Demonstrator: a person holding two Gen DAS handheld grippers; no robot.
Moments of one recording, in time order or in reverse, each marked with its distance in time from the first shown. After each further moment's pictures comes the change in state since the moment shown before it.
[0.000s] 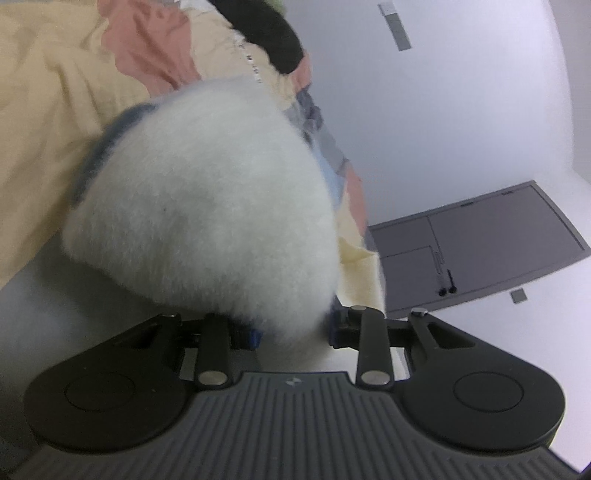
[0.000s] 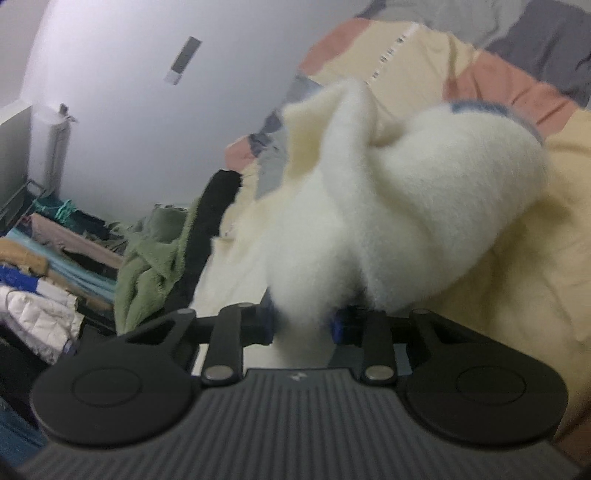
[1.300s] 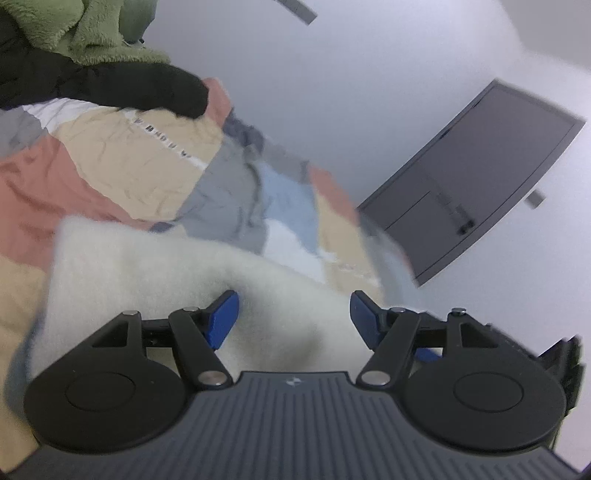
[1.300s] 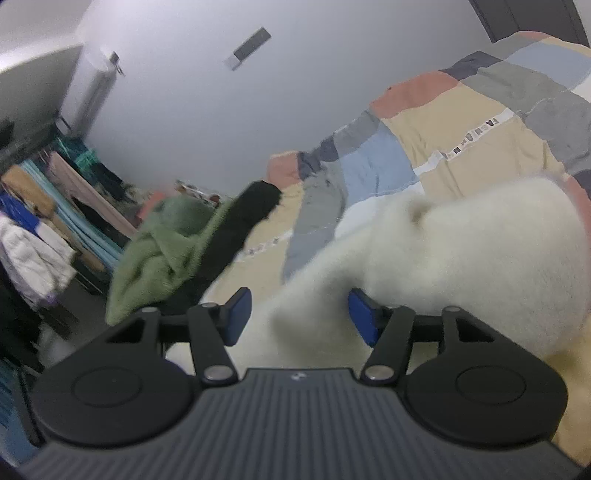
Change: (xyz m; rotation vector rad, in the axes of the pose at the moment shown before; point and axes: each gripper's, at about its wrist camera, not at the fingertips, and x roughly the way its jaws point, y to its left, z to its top) left arm 0.070 -0.076 0.068 0.478 0.007 0.075; right arm 0.039 0.064 0.057 -0.295 -0.020 0.006
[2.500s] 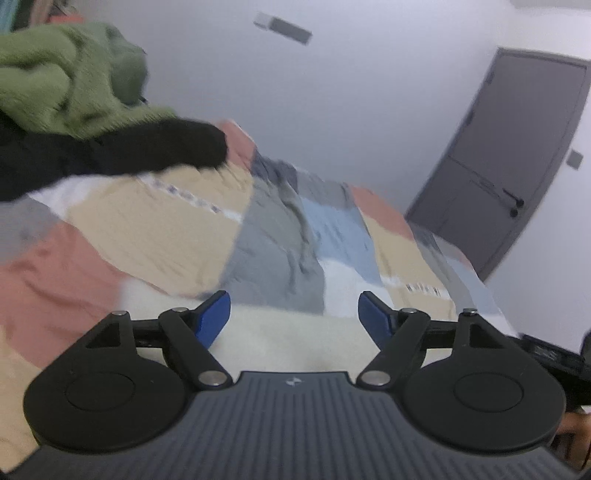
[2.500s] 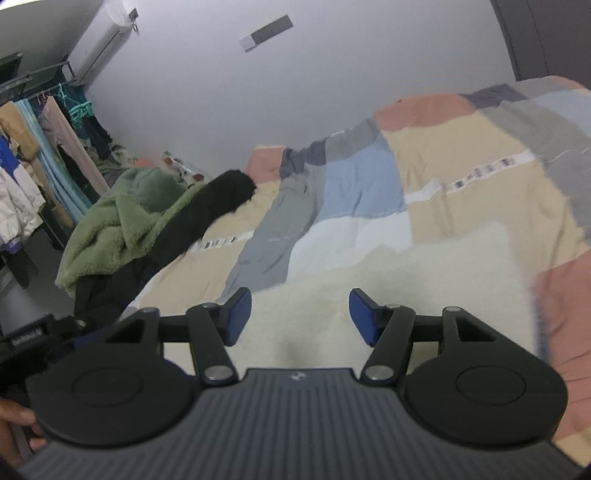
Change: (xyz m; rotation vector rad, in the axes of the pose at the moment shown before) left arm 0.039 0.007 0.032 0.200 -0.116 0.182; right arm 0.052 -0.036 0.022 -0.201 -0.008 -0.058
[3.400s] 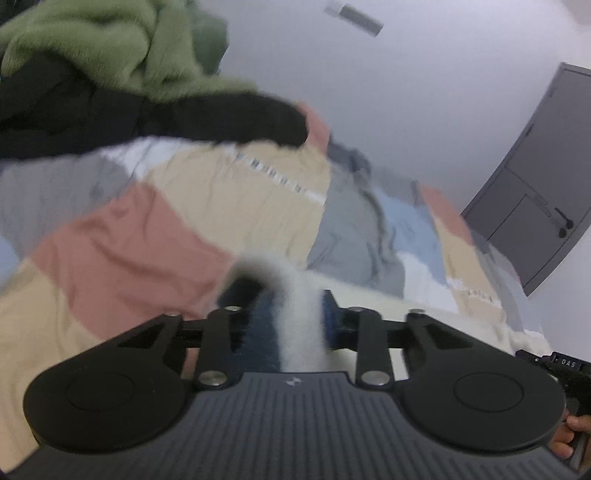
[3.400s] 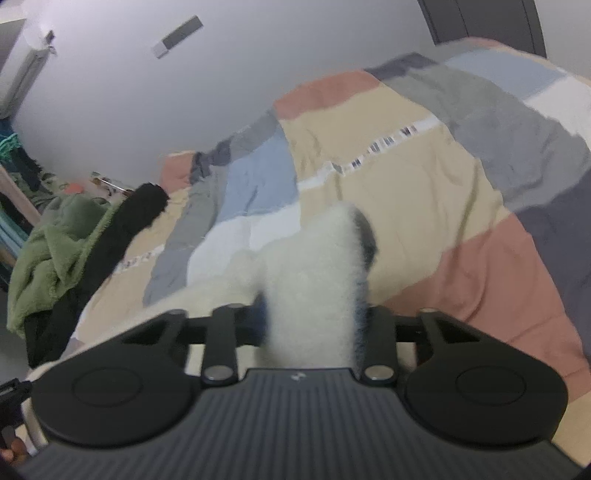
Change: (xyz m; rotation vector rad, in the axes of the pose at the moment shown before) left arm 0.005 0.058 -0.006 -0.101 0.047 0.136; right arm 0.011 -0.064 0.001 0.147 0.018 -0.194
